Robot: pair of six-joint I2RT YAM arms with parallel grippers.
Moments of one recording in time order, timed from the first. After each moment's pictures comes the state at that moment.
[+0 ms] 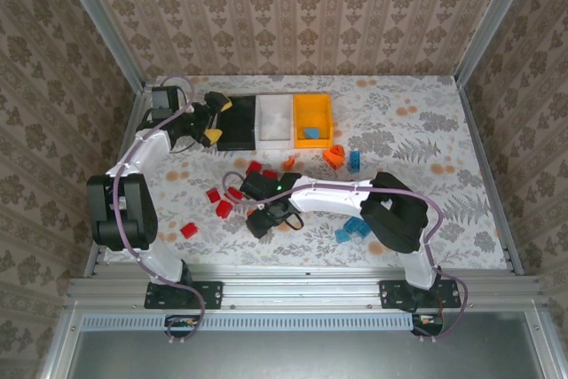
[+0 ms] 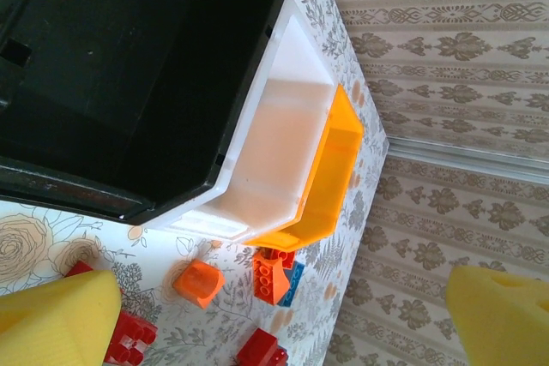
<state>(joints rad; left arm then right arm) -0.04 1.66 1.22 -0.28 0.71 -0.99 1.03 2.01 1.43 -0.67 0.00 0.34</state>
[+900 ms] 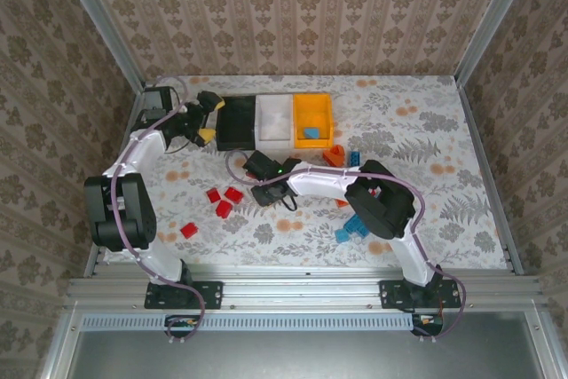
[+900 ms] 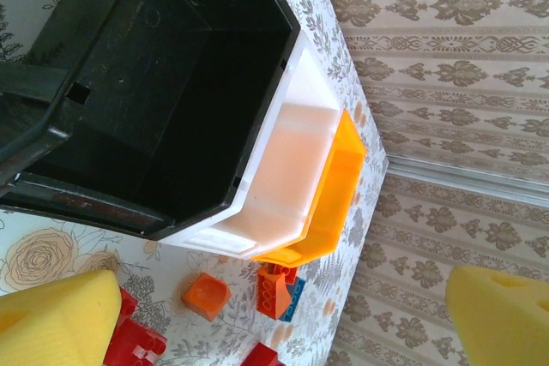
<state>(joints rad) 0.00 1.66 1.22 -0.28 0.71 -0.99 0.91 2.13 1.51 -0.49 0.11 0.30</state>
